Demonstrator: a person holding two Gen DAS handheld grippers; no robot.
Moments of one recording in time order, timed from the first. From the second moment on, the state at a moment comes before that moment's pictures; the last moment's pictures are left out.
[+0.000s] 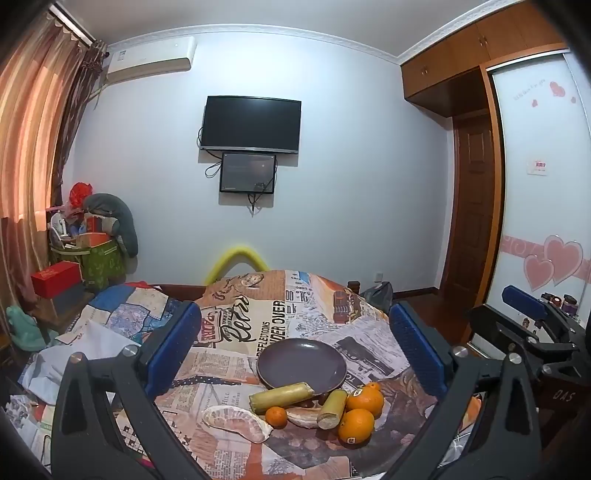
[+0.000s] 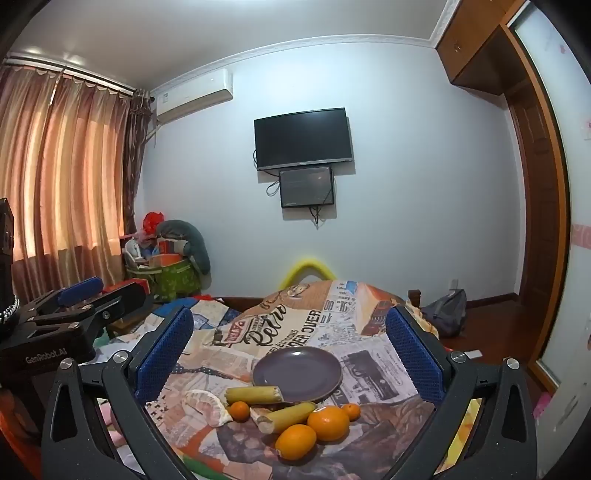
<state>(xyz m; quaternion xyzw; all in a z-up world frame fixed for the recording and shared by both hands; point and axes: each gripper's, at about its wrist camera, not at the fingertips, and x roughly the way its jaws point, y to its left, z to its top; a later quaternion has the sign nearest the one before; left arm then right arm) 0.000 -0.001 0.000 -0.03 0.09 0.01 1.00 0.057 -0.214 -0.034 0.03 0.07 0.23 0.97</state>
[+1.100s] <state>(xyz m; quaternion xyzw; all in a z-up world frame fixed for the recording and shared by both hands) 0.006 -0.002 -0.002 -0.03 0.10 -0.01 0.99 0.058 -0.218 -0.034 0.04 0.08 0.23 0.97</state>
